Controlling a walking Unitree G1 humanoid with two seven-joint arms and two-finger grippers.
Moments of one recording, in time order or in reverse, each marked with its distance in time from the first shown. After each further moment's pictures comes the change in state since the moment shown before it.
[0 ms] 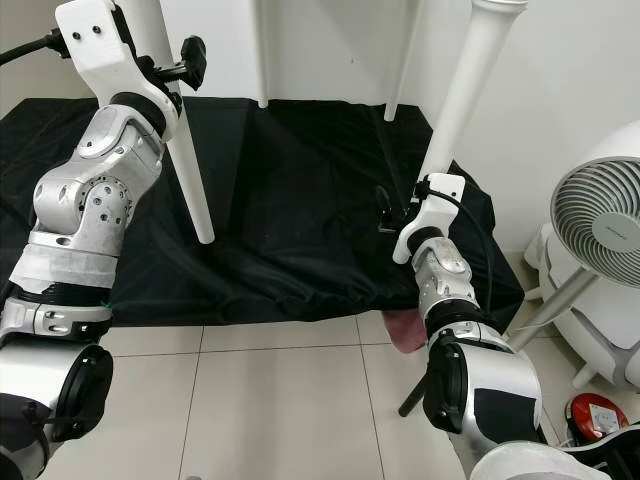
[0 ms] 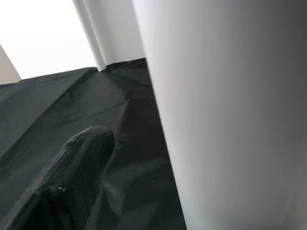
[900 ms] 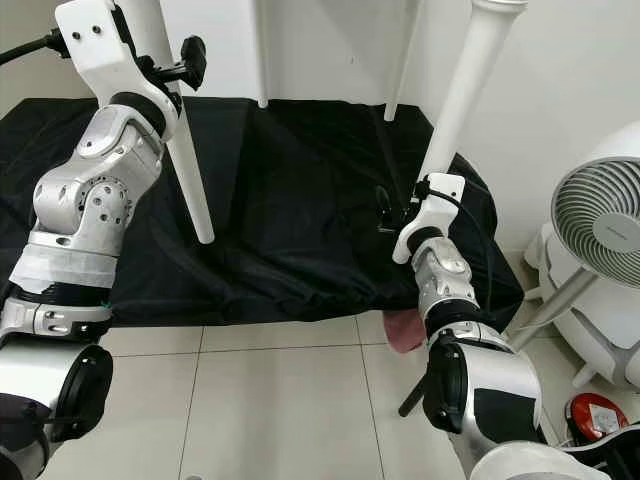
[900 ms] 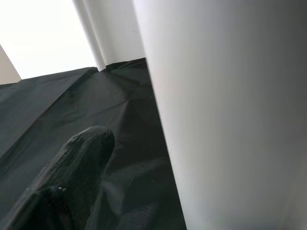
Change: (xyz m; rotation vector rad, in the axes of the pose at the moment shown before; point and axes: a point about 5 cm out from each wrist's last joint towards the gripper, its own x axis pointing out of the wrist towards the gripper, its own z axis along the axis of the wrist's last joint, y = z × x) left arm 0.000 0.000 0.000 0.000 0.000 0.000; right arm 0.000 0.000 0.000 0.000 0.000 0.000
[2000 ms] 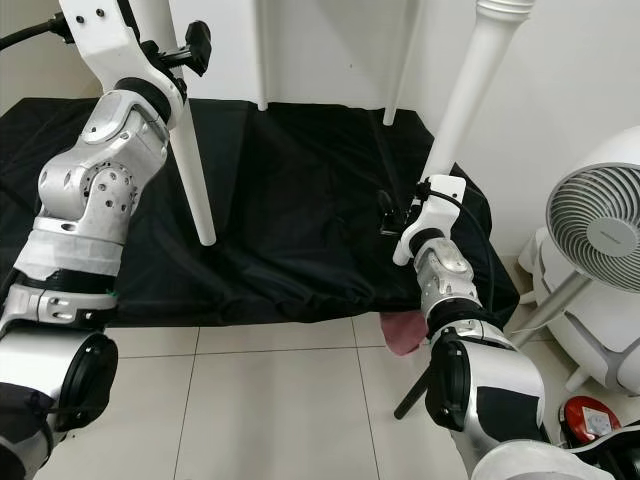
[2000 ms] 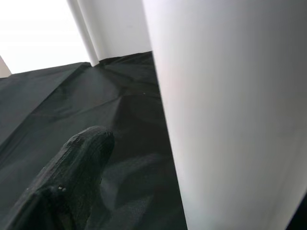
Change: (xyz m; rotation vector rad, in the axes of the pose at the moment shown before) left arm 0.005 -0.004 0.007 -0.007 -0.022 -0.007; right arm 0.000 -0.002 -0.001 -0.002 0.027 -0.013
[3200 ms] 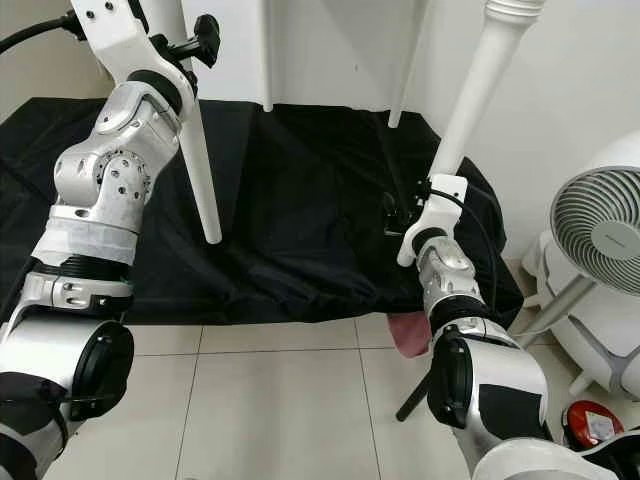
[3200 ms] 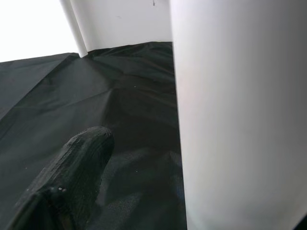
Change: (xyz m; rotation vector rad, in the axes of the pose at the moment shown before) left arm 0.013 -0.010 0.000 -0.082 0.011 0.011; right arm 0.001 -0.006 0.000 -0.034 0.047 -0.067
